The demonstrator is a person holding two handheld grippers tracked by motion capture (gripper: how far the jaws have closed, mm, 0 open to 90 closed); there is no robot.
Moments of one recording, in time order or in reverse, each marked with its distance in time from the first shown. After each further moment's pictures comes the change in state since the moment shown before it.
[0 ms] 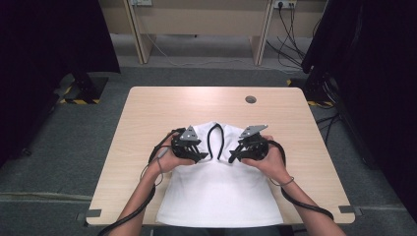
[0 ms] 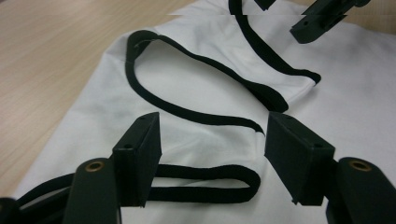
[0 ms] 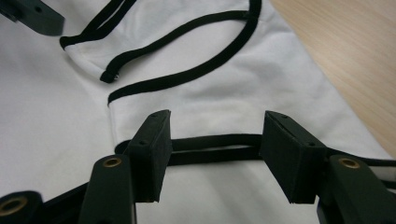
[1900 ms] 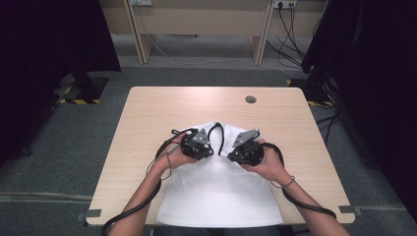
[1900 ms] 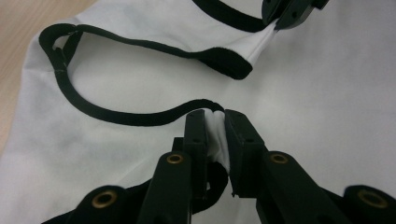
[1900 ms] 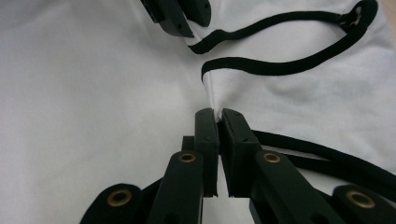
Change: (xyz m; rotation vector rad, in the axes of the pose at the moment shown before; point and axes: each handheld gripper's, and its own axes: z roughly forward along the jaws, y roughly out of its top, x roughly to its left) left arm -0.013 0.026 0.037 0.215 -0.175 0.272; right arm 0.042 0.014 0.015 0.121 0.155 -0.231
